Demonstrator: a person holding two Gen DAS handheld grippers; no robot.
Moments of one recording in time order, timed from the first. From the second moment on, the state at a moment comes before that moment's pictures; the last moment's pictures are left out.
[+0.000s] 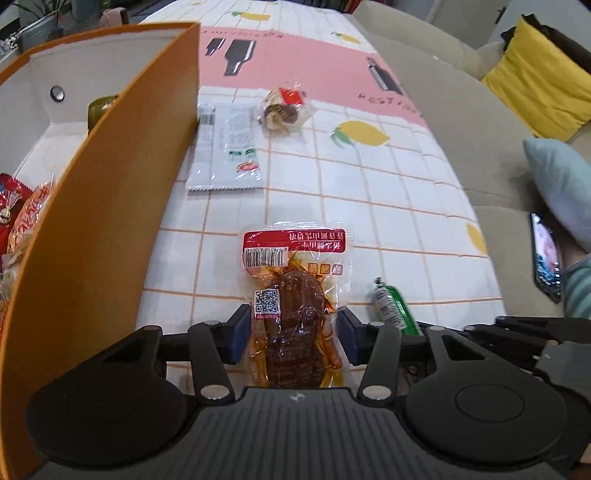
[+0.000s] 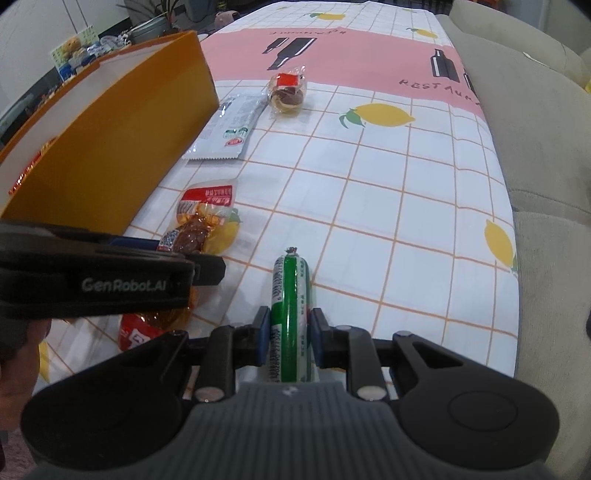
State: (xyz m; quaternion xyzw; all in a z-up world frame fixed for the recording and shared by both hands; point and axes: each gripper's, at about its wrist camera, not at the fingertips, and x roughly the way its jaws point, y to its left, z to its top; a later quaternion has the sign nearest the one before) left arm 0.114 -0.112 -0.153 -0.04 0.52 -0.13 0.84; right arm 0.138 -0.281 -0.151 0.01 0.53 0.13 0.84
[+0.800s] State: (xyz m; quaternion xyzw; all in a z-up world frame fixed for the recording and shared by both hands) left arm 0.093 -0.056 -0.022 -0.07 0.42 -0.15 0.89; right arm 0.120 -0.251 -0.043 0.03 0.42 0.15 0.89
